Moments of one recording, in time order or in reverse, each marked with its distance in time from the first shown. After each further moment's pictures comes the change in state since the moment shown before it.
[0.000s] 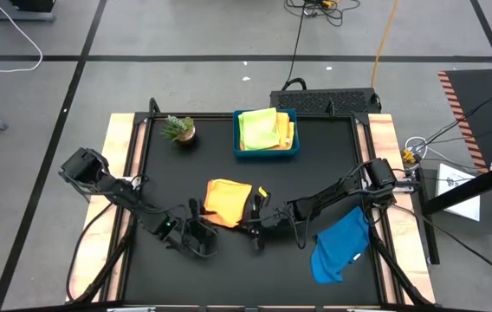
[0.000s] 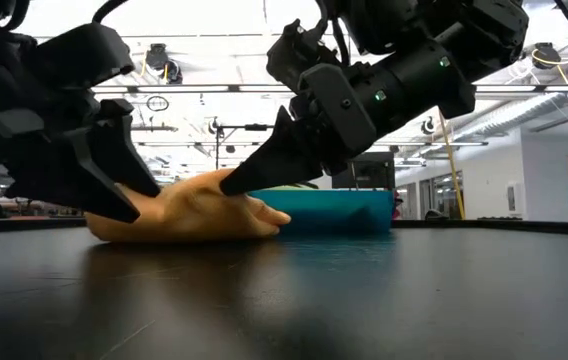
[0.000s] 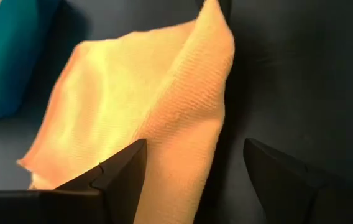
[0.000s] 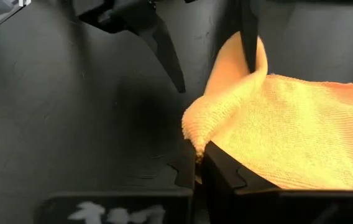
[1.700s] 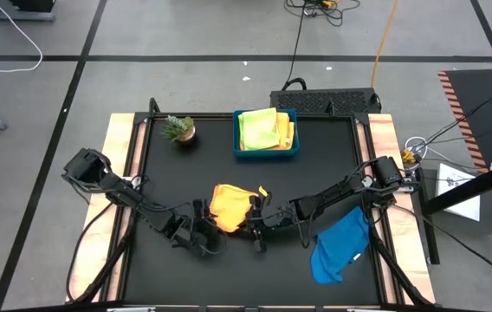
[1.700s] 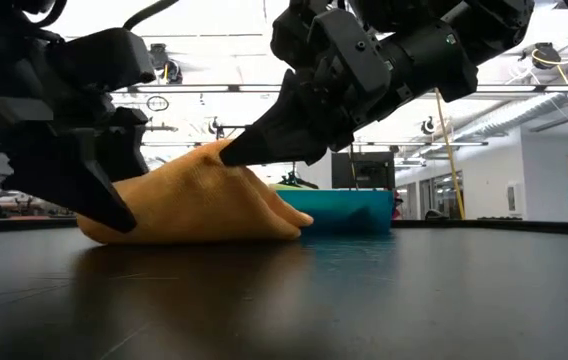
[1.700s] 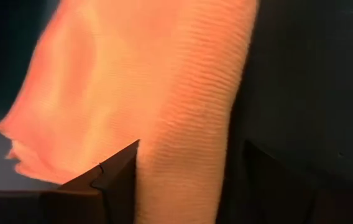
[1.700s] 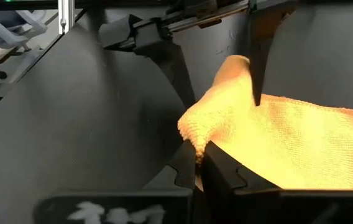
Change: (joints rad) left arm 0.060 0.023 0.086 -0.117 0.168 -0.032; right arm 0.005 -0.055 -0.001 -0.025 -0.079 0.070
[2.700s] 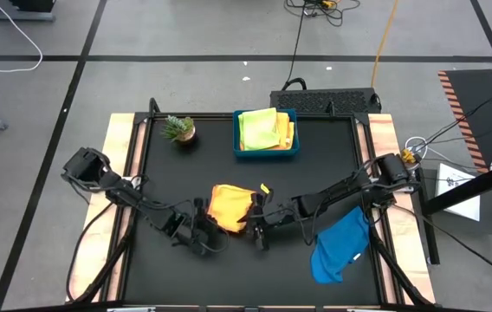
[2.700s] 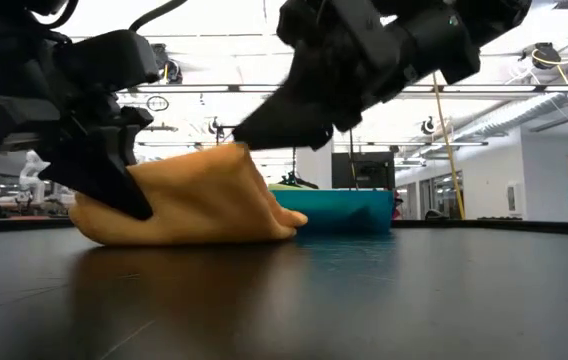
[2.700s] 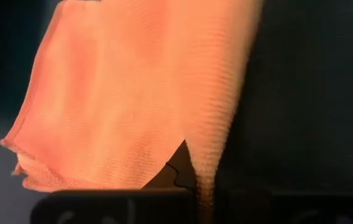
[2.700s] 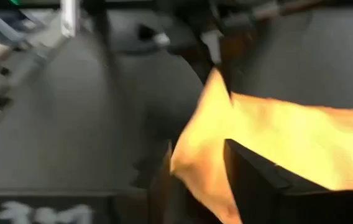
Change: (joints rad) left arm 0.021 -0.012 0.001 -0.009 0.024 0.039; right arm -0.007 -0.067 0.000 -0.089 -0.015 -0.005
